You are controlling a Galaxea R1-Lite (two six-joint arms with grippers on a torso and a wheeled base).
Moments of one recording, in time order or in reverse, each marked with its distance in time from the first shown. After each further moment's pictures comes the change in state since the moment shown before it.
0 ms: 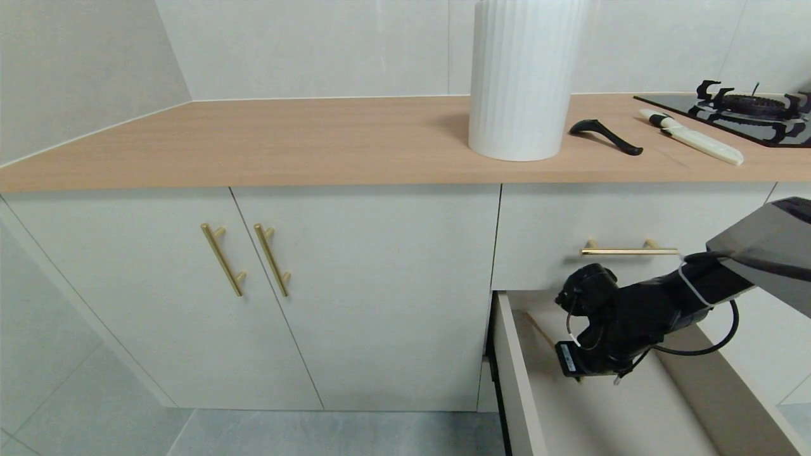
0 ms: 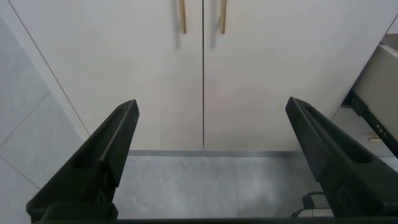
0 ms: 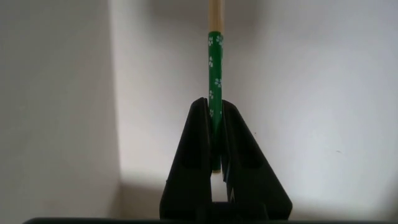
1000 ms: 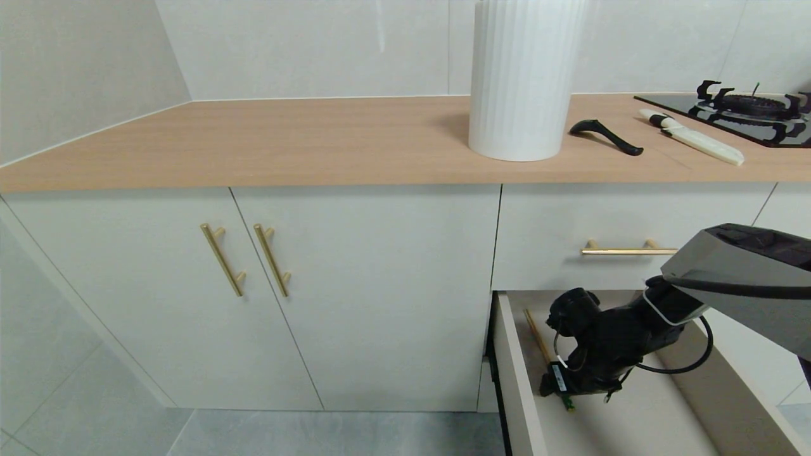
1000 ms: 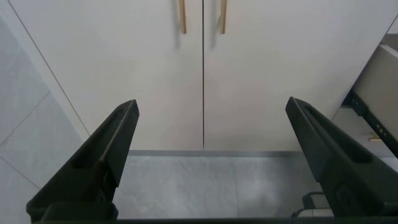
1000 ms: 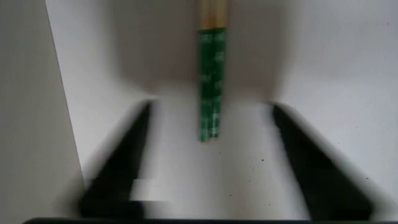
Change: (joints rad) left arm 0.000 0.000 0.000 0.000 0.000 0.000; right arm 0.018 0.124 0.019 -0.096 -0.058 0.010
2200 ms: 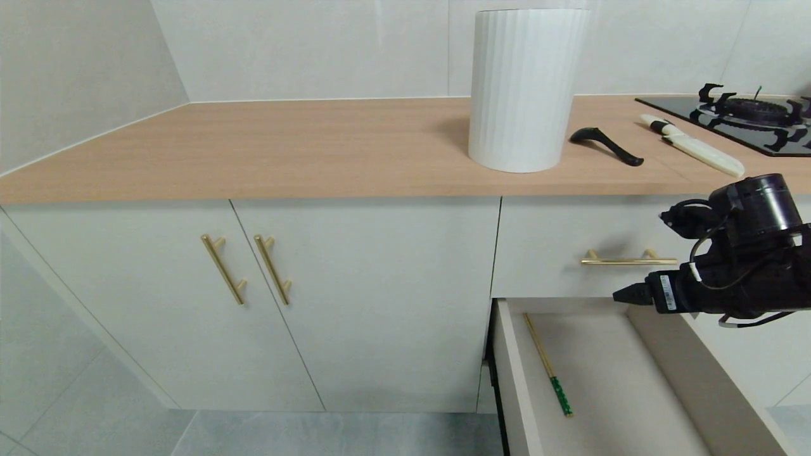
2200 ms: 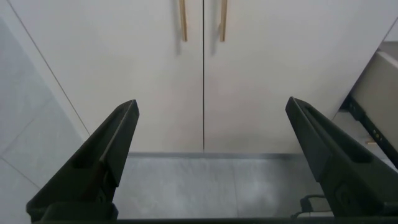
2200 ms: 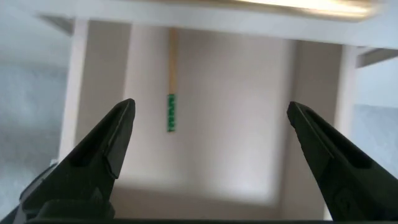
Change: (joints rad) left arm 0.000 0.000 0.000 0.000 0.000 0.000; right arm -0.175 -0.678 0.129 0.057 0.009 -0.182
